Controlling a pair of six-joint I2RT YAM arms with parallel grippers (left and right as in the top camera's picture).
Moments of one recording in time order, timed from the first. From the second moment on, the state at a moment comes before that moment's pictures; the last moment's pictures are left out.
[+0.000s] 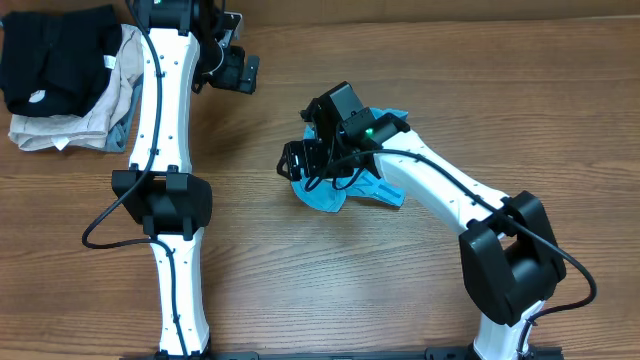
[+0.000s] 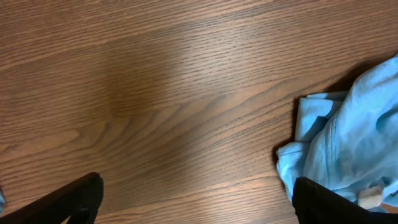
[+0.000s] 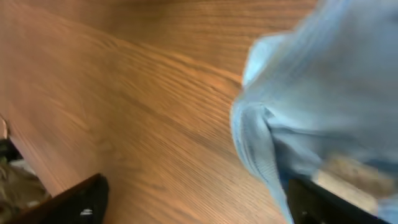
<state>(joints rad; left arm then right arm) -0.07 2.46 2.73 -1.59 0.12 0.10 0.58 1.96 1.50 -0.65 -0.46 0.45</state>
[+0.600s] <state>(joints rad) -0.07 2.46 2.73 -1.59 0.12 0.10 0.35 1.85 1.55 -0.92 -0.25 0.50</state>
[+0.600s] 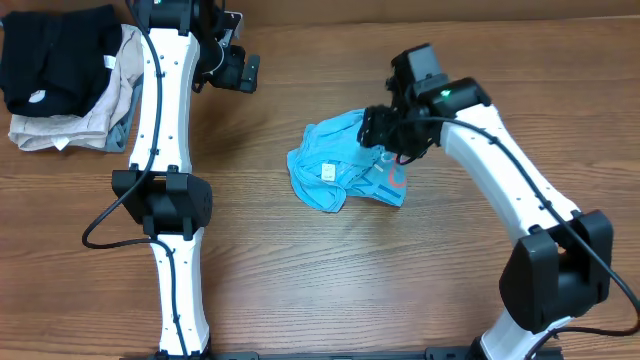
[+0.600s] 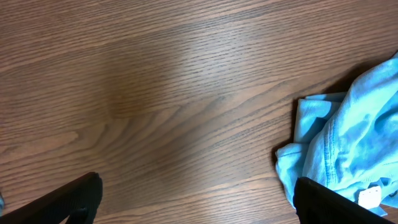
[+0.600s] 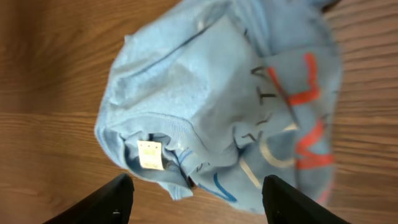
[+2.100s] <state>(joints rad) -0.07 2.46 2.73 -1.58 0.12 0.10 0.39 1.88 1.48 -0.16 -0.17 0.55</state>
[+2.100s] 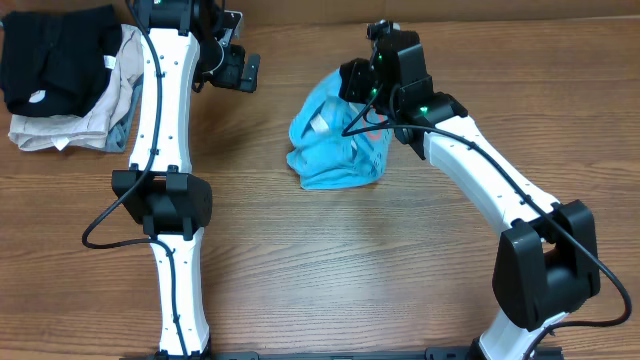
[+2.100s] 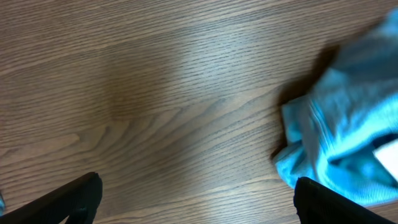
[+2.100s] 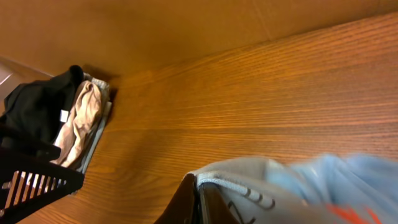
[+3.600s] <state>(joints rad) -0.07 2.46 2.73 -1.60 0.14 0.10 0.50 1.95 1.51 -0.83 0.01 0.41</state>
